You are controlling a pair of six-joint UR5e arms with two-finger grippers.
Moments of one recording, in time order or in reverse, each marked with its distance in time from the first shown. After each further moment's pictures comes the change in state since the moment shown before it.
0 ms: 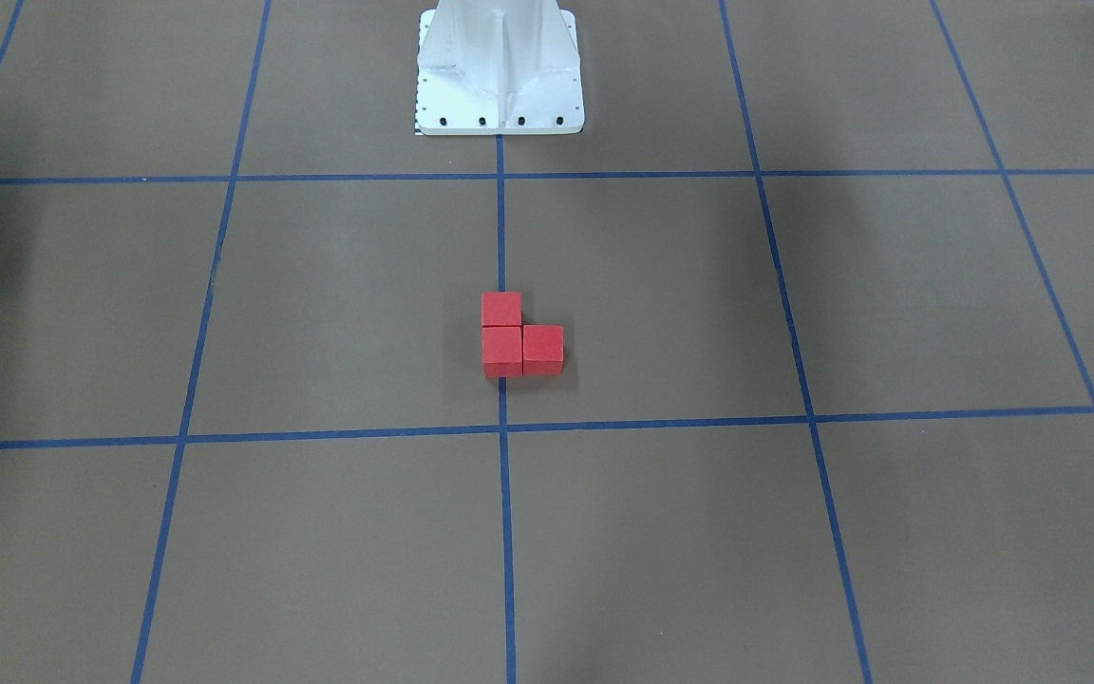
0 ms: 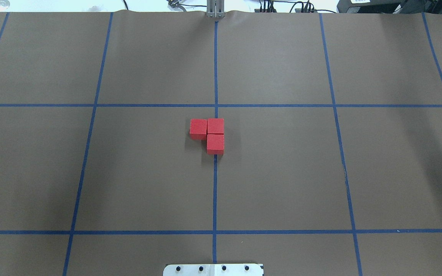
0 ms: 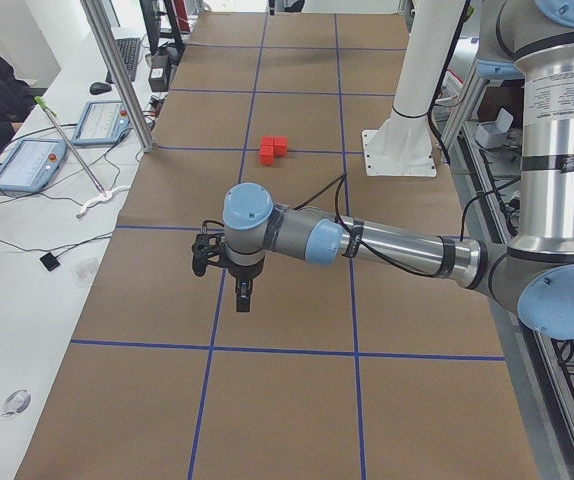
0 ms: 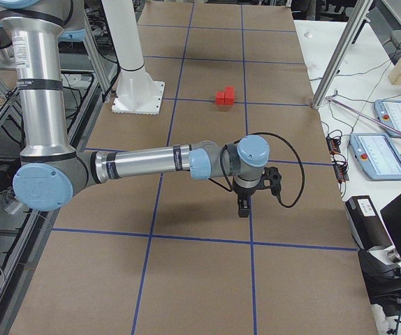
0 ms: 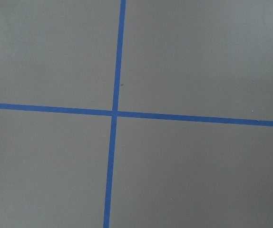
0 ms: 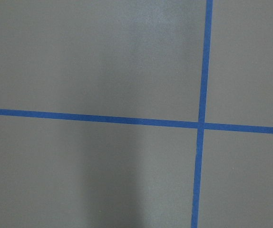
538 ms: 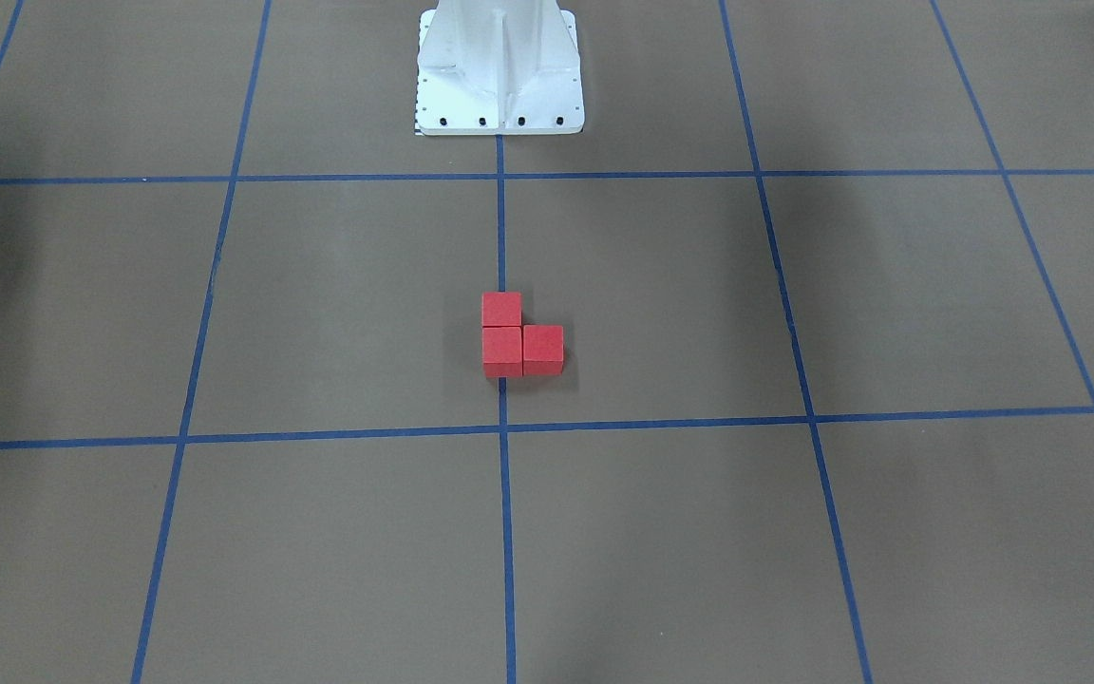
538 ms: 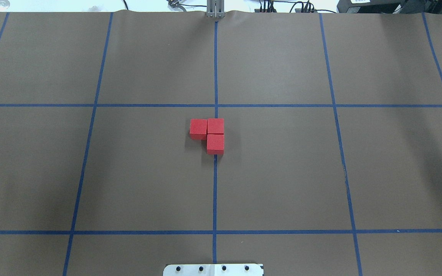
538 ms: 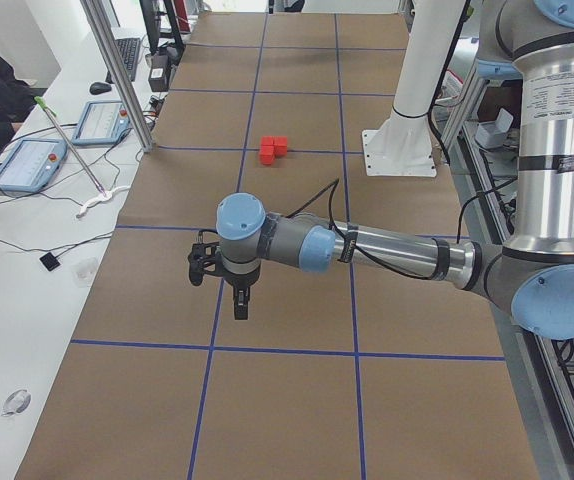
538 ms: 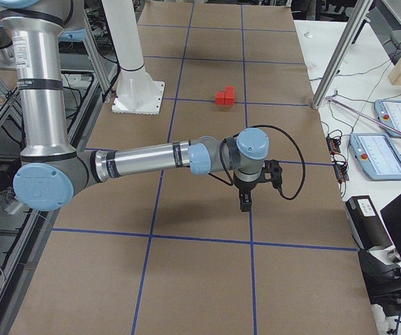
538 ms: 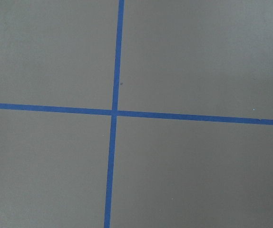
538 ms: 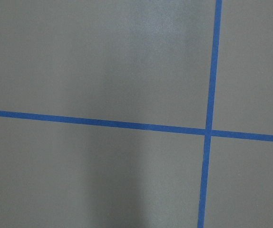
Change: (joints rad) left arm 0.001 -0.030 0.083 0.007 -0.010 -0.002; right arm 0.000 0.001 0.038 0.000 -0.005 0.005
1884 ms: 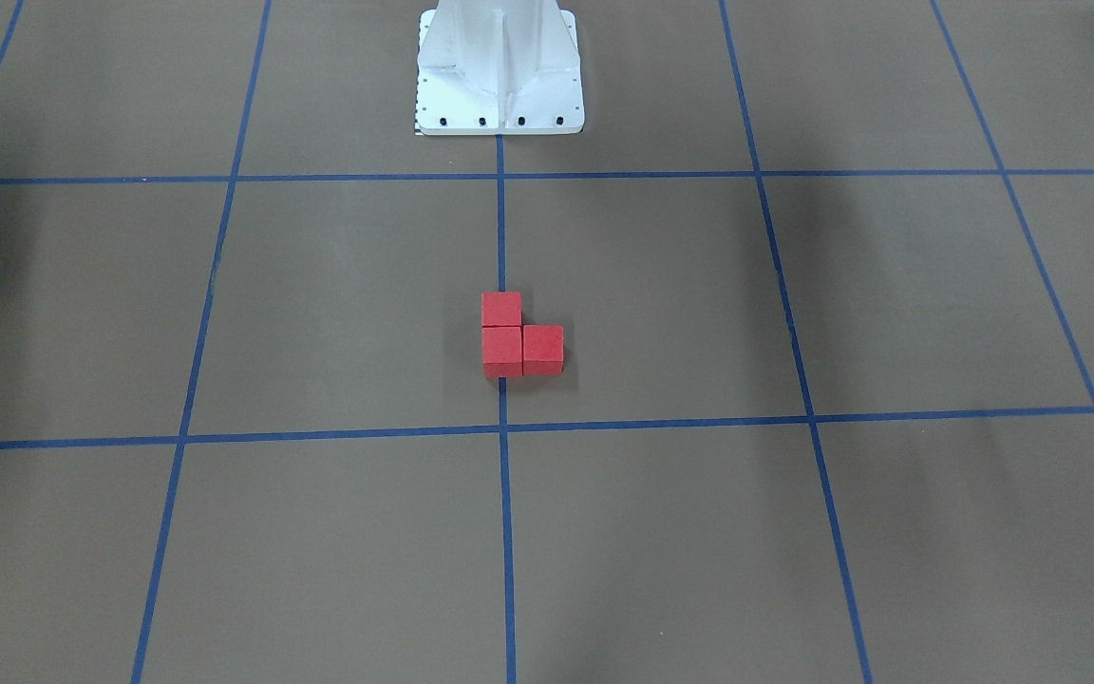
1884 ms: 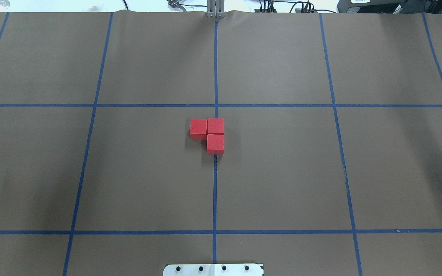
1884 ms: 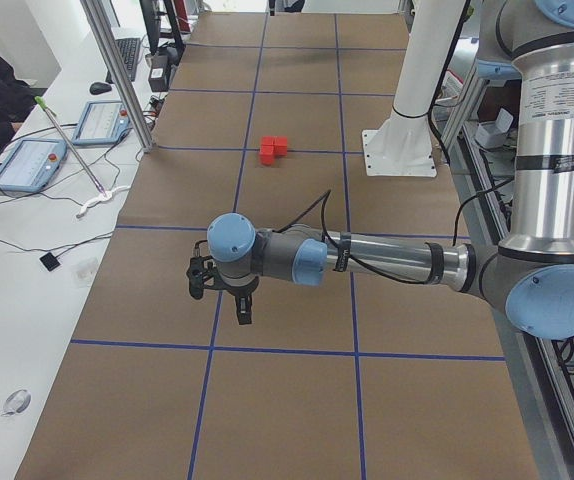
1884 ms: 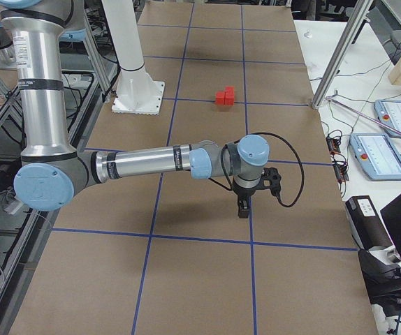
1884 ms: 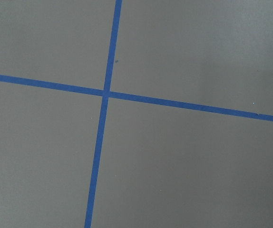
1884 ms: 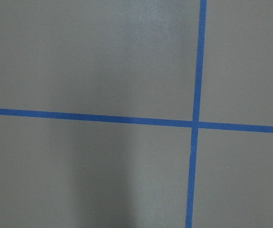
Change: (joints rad) left arm -0.001 -0.012 0.051 0.005 -0.105 -0.007; right arm -0.019 -0.001 -0.036 -0.001 -0.028 0.004
